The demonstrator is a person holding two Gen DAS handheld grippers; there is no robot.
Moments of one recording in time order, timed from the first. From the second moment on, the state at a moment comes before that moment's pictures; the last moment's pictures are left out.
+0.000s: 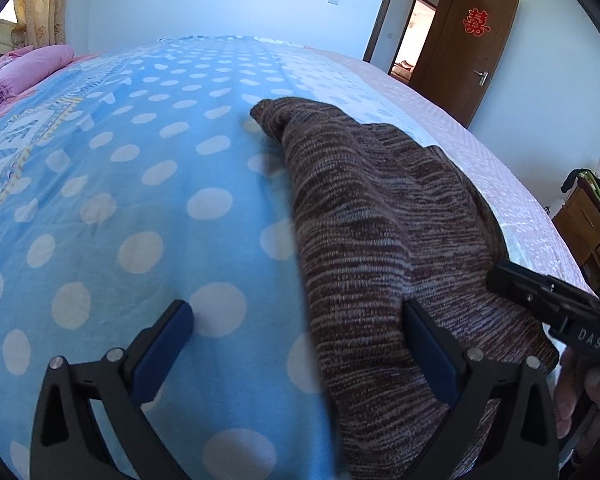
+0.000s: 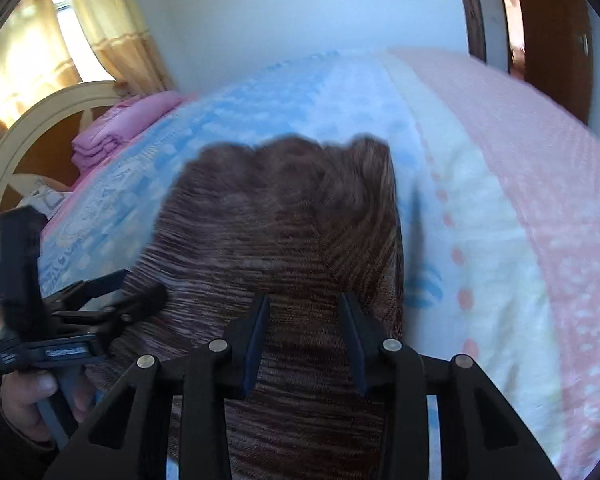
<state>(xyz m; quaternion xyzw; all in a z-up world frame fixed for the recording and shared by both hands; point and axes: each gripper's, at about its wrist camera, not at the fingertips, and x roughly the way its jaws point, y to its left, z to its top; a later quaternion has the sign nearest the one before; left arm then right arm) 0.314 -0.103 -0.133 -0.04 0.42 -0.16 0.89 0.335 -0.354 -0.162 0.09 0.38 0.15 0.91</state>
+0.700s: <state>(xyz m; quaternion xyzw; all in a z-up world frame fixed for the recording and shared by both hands) 0.298 -0.121 -0.128 -0.03 0.41 -0.26 0.87 0.331 -0.381 -0.158 0.15 0.35 0.20 0.90</state>
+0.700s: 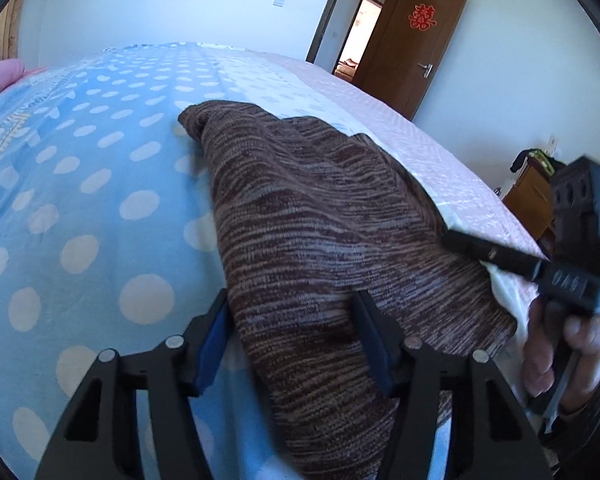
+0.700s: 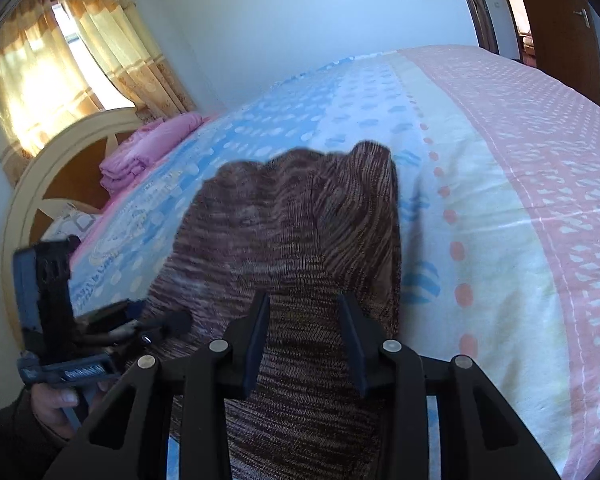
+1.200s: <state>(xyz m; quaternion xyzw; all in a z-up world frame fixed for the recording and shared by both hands) 0.298 -0.130 -0.132 -0.01 0.41 -0.26 0.87 0.427 -0.430 -0.172 0.26 0.38 0.17 0.87</state>
